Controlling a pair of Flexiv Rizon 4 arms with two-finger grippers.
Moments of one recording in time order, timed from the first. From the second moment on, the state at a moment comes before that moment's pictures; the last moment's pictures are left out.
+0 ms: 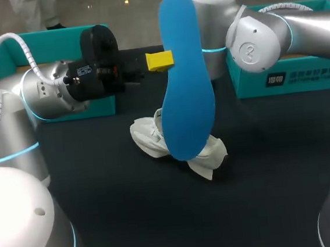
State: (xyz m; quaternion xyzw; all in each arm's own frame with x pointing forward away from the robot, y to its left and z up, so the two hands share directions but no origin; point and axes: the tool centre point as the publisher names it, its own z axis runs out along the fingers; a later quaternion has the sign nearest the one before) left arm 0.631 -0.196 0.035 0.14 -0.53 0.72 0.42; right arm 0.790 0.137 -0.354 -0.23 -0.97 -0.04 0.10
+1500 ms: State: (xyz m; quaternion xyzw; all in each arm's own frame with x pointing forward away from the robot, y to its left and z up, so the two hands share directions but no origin) left arm 0.631 -0.196 0.035 0.14 -0.53 0.72 0.42; right arm 0.799 0.130 -0.335 -0.51 -0.83 -0.11 0.17
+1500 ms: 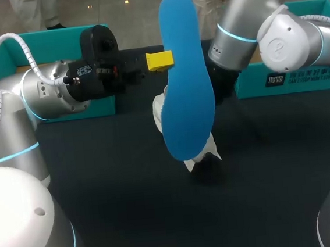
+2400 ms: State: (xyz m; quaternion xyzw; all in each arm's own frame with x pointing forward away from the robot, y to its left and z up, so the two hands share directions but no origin) left arm 0.631 -0.196 0.035 0.14 -0.53 0.72 0.42; right arm 0.801 0.132 -0.355 -0.64 -0.74 -0.11 0.15
